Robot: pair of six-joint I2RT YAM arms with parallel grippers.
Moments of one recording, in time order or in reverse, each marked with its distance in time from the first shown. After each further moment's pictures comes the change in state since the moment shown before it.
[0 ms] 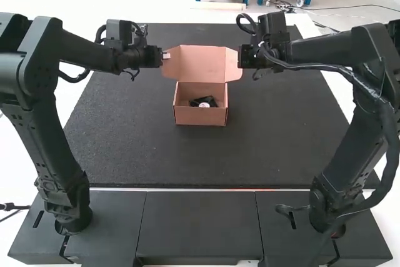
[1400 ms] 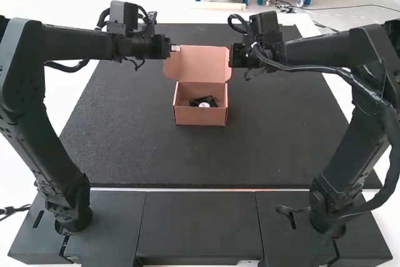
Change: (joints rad) left arm -0.087 -0.121 0.080 -0.233 0.012 0.004; right arm 0.064 0.000 0.008 0.019 -0.011 0.053
